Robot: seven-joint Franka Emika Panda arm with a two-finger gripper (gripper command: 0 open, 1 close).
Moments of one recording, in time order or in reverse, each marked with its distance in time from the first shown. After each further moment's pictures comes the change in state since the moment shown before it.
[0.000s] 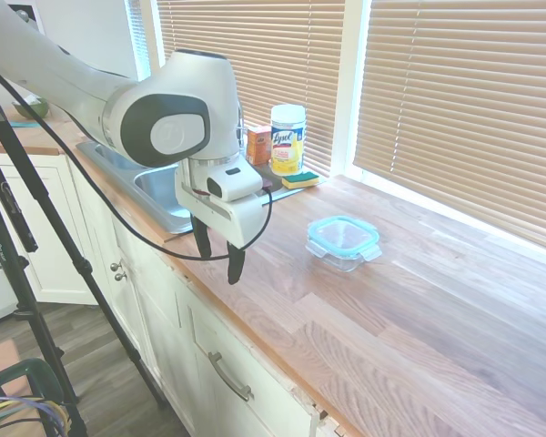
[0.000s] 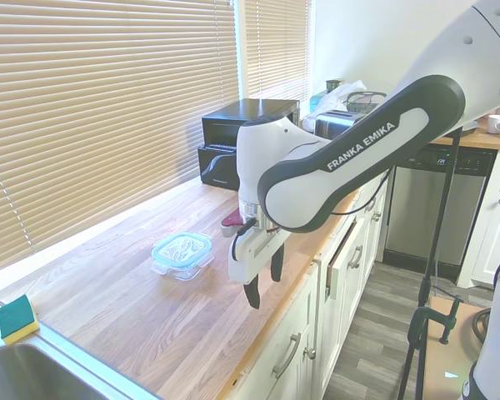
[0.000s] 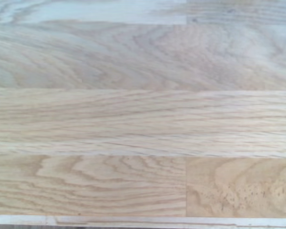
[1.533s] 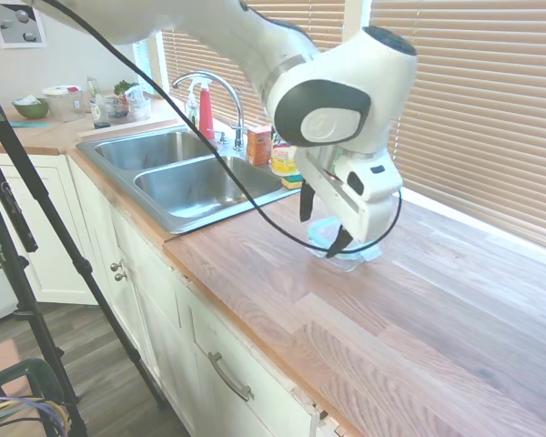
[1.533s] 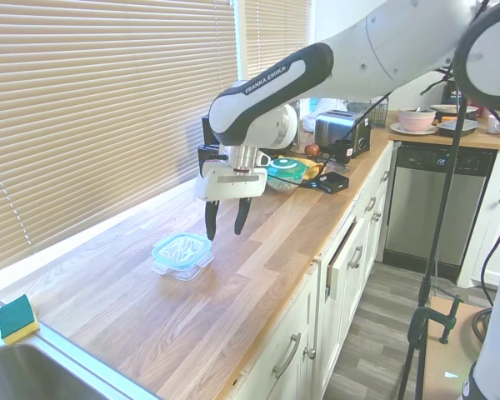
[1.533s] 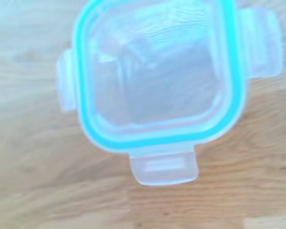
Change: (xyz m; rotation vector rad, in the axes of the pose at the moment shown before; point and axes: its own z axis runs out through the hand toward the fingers) arm 0.205 -0.005 -0.031 0.268 -0.229 0.229
